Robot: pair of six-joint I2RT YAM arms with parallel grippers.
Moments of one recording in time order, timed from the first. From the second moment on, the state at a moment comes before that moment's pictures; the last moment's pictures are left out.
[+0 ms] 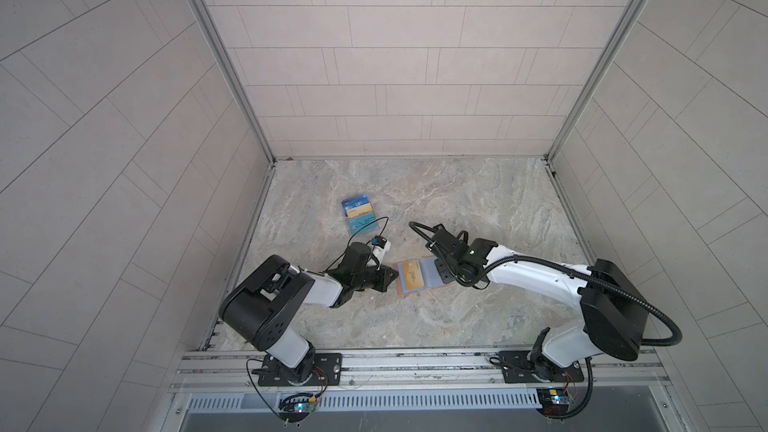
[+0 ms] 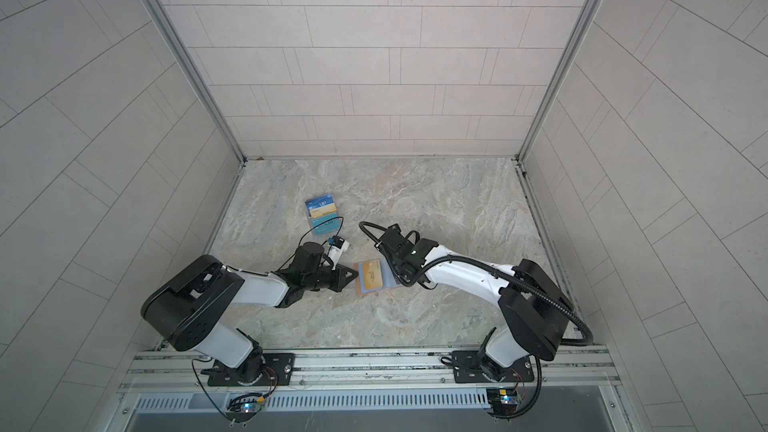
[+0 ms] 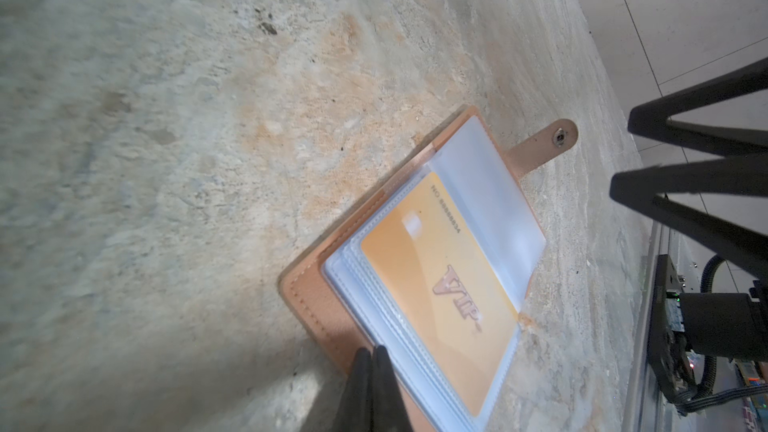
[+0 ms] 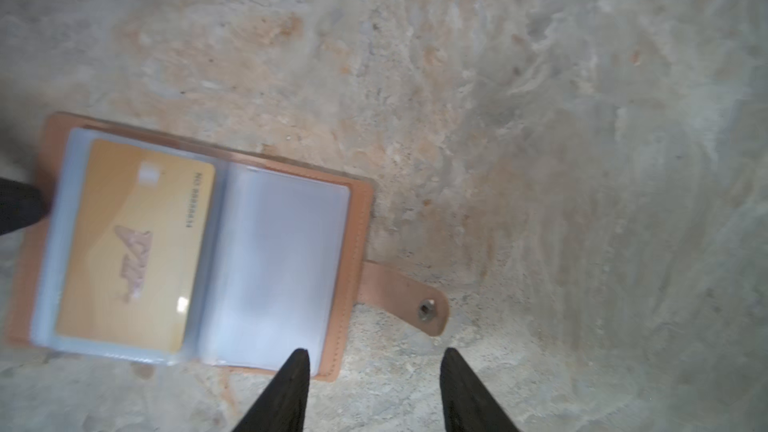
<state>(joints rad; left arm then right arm) -0.56 1.58 0.37 0.48 0.44 -0.40 0.82 1.51 0.96 -0.65 0.25 0.40</state>
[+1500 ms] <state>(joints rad) -0.56 1.58 0.40 0.42 0.44 -0.38 0.59 1.71 0.78 -0.04 -0.57 0.61</state>
